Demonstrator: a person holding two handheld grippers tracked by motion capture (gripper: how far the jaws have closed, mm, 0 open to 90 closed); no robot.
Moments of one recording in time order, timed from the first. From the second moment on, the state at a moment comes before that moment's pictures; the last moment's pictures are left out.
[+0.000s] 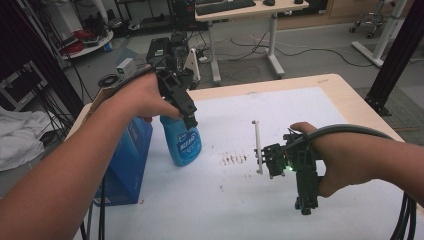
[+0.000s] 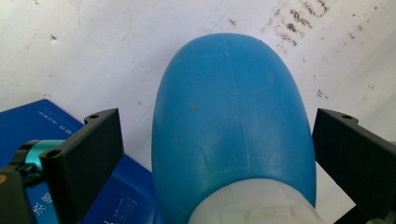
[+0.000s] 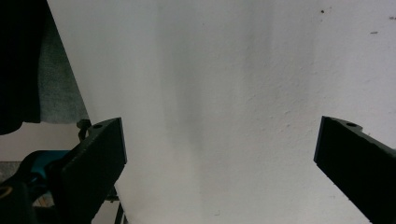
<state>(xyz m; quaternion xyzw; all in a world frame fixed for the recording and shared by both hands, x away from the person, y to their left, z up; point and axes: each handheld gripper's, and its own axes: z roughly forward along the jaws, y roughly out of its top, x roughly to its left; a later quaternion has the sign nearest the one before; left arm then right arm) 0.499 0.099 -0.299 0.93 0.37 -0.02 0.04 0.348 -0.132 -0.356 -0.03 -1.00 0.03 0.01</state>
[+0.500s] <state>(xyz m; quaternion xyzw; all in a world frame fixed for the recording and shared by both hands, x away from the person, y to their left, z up) 0.498 0.098 -0.298 0.93 0.36 -0.01 0.02 0.348 -0.130 -0.358 -0.03 -1.00 0.03 0.01</state>
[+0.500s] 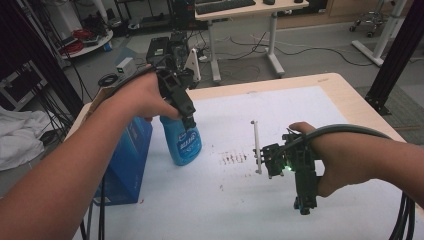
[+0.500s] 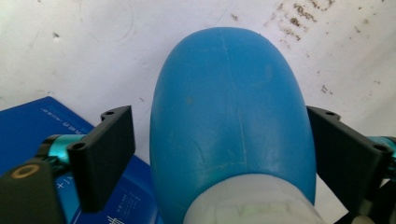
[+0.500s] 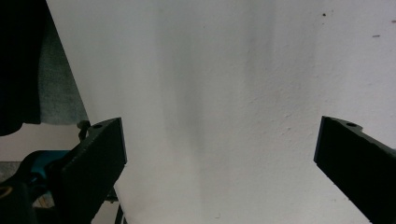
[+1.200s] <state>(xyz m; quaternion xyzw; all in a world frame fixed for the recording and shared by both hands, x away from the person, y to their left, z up) 0.496 0.095 -0.298 0.93 0.36 -0.01 0.02 0.347 -0.130 -0.359 -0.04 -1.00 0.03 0.02</state>
